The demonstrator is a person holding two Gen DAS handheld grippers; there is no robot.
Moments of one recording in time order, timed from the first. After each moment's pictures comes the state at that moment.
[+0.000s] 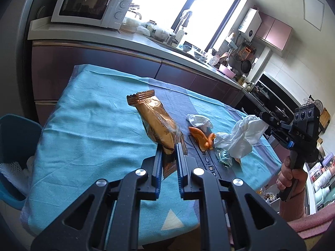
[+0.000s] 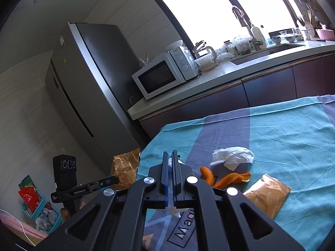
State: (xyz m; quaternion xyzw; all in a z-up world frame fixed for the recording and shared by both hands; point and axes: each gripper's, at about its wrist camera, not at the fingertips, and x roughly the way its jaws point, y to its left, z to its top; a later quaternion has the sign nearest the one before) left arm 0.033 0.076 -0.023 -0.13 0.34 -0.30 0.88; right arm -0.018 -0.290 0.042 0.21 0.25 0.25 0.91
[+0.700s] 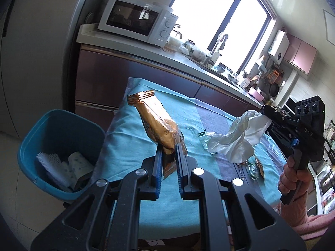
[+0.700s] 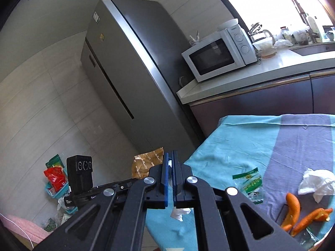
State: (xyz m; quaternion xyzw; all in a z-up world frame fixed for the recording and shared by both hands) left arm 0.004 0.174 -0.009 -0.17 0.31 -0.18 0.92; right arm 0.057 -0.157 0.060 0.19 0.26 0.41 0.85
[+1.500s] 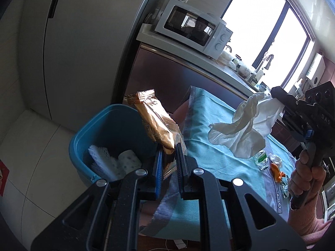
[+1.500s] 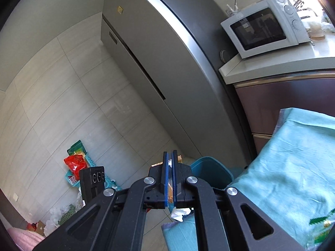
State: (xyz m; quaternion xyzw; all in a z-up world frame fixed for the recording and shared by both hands) left arm 0.008 0.272 -0.036 -0.21 0.33 -0.04 0.92; right arm 0.129 -0.012 0.052 0.17 0.31 0.52 0.78
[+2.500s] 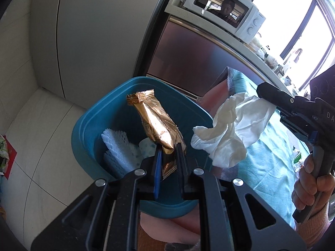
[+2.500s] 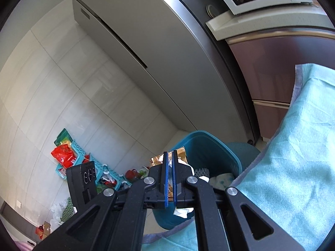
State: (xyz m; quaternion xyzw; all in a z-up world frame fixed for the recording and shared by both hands) left arm 0.063 0.291 -0.109 -0.21 0.40 0.03 0.89; right arm 0.167 0.070 -0.027 0.14 0.42 0.49 0.75
